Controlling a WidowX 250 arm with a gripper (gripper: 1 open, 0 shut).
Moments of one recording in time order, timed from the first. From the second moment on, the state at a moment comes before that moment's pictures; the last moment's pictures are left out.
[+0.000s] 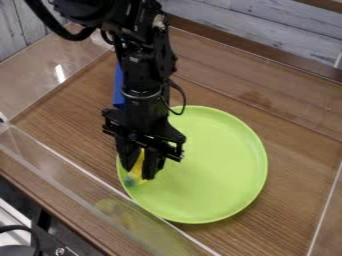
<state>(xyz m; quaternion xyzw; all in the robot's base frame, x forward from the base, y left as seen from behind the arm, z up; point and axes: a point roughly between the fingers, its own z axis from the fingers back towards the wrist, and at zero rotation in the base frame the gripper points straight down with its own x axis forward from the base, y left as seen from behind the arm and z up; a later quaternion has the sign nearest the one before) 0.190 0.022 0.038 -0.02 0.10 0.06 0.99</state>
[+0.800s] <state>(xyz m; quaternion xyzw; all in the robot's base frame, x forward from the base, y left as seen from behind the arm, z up) 0.188 0.015 0.044 -0.02 0.10 0.07 0.99</state>
